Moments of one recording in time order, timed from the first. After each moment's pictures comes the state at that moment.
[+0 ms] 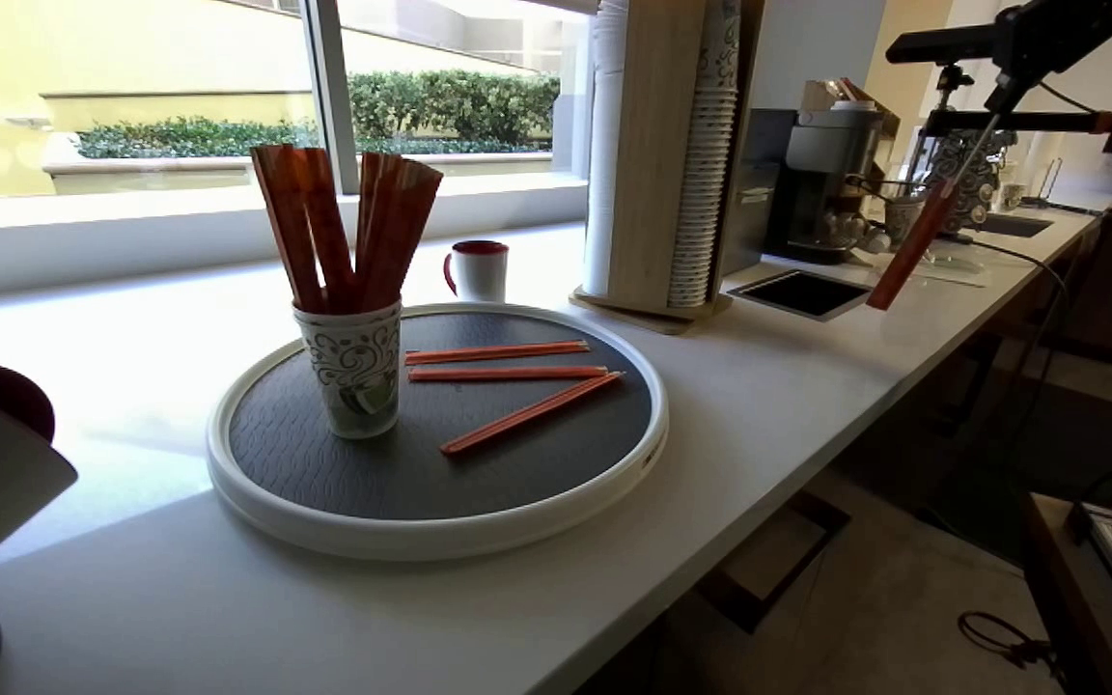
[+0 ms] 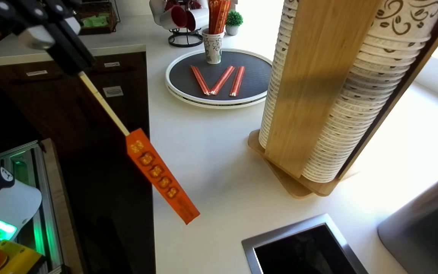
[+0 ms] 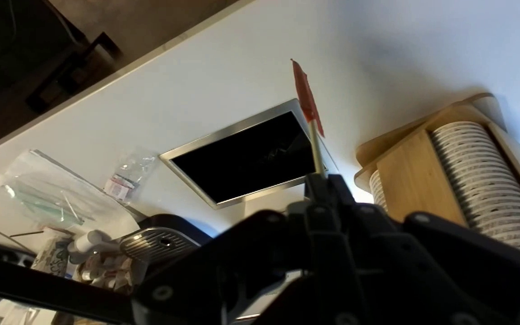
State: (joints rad) arm -0.60 -0.84 -0.12 -2.54 -0.29 2.14 0.29
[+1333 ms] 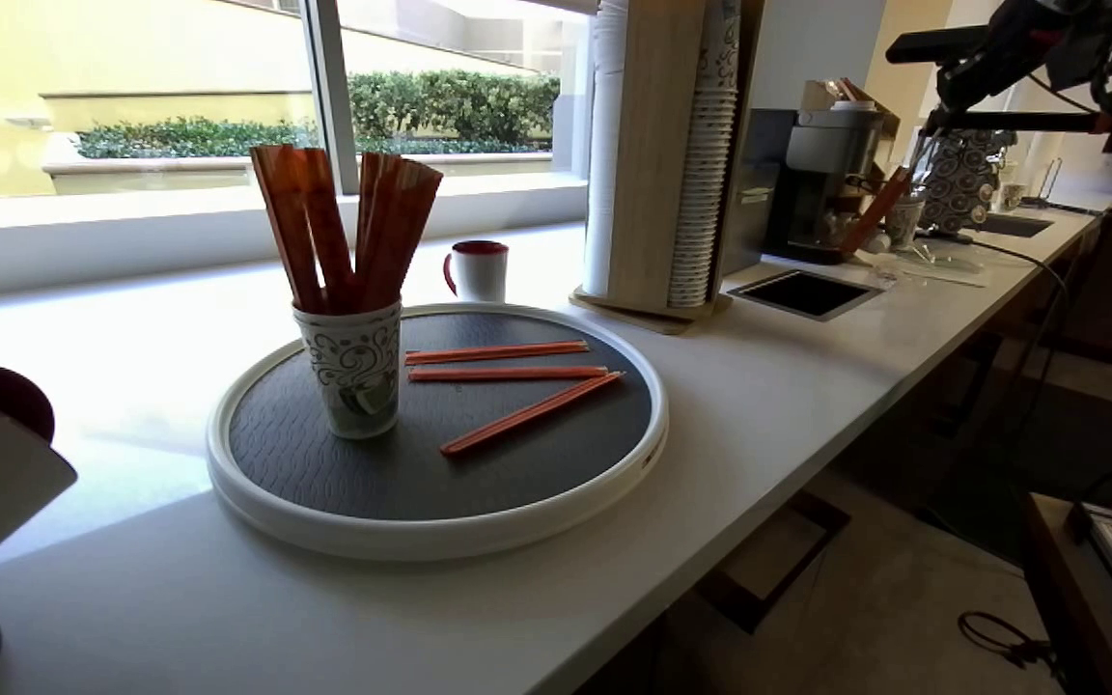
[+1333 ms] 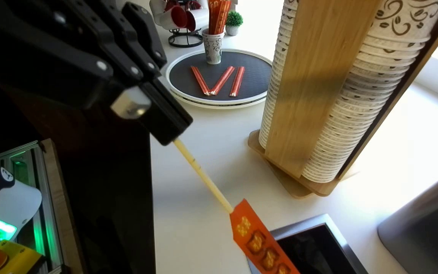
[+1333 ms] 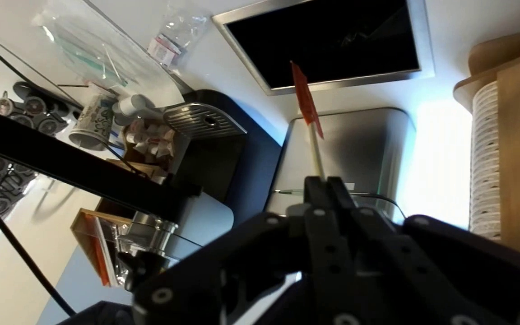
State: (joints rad) arm -0.91 -0.64 0.01 -2.65 -0.61 2.78 0.37
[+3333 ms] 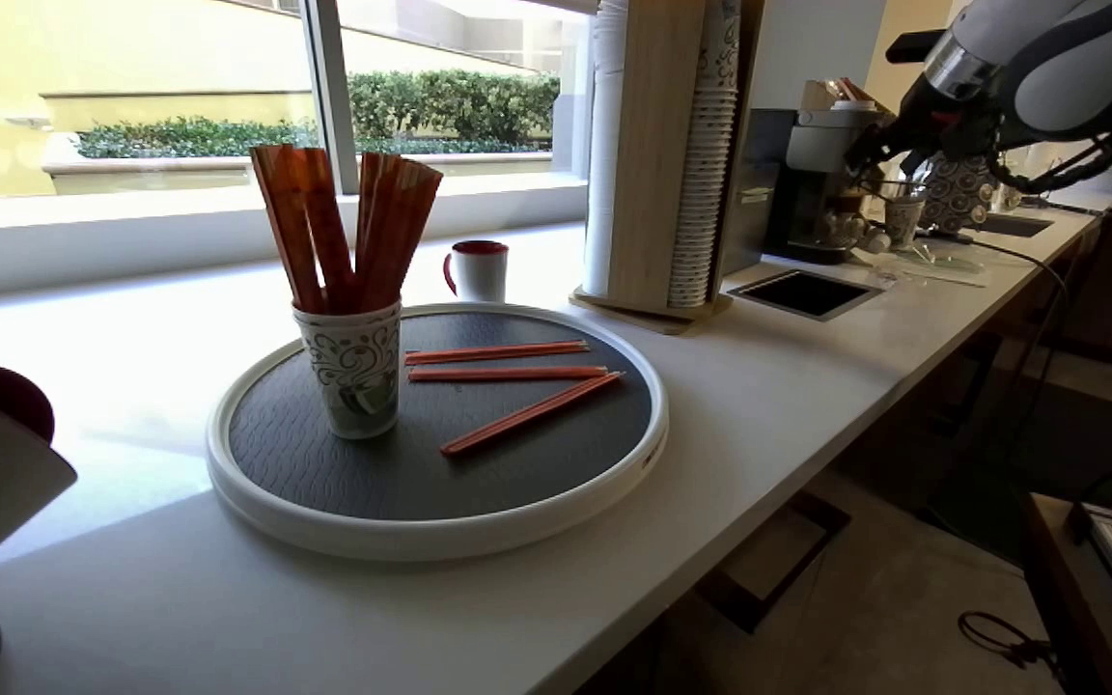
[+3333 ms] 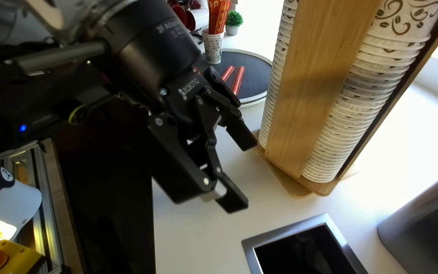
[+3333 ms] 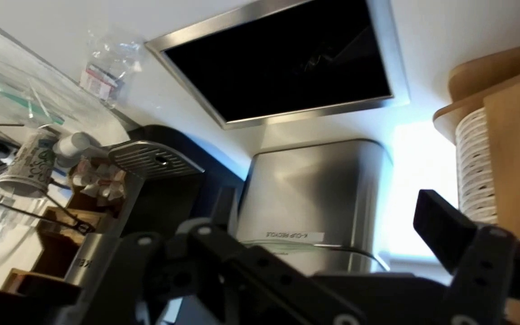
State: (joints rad) arm -1.16 -0.34 0.29 -2.57 -0.52 2.96 0.41
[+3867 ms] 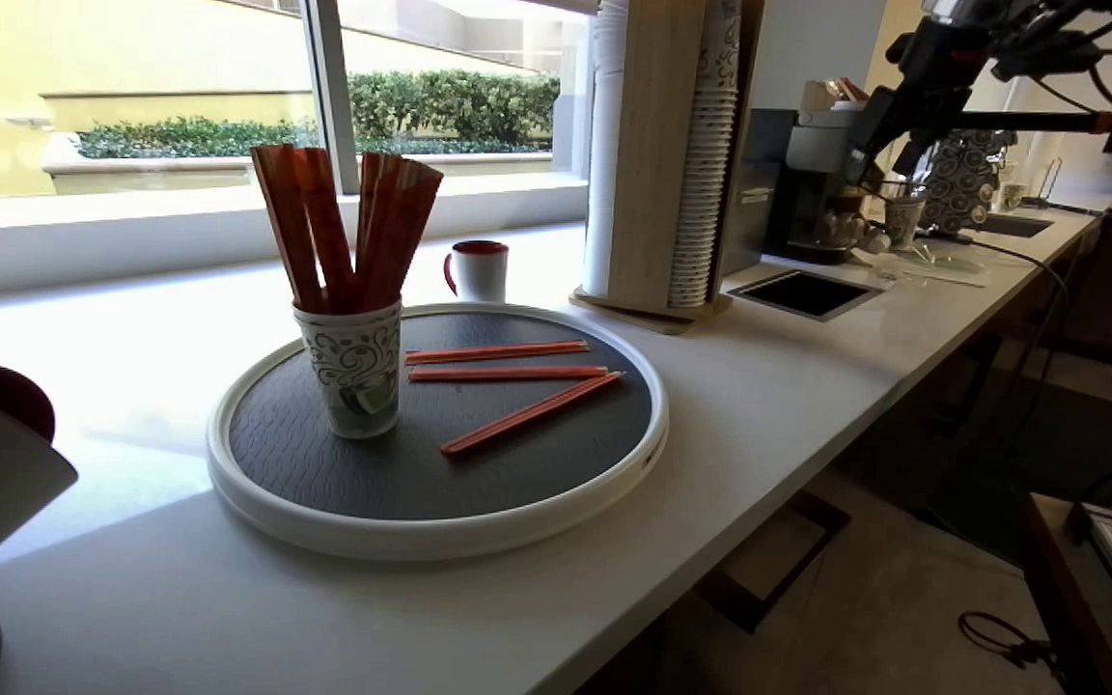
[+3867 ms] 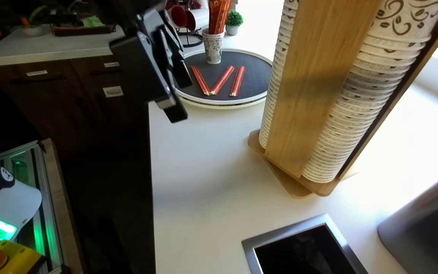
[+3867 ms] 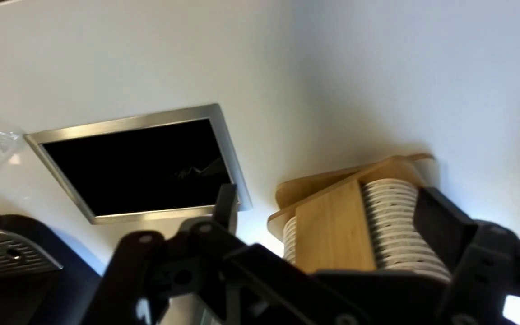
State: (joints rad) arm -0.71 -0.50 0.07 -2.48 -0.06 2.33 -0.03
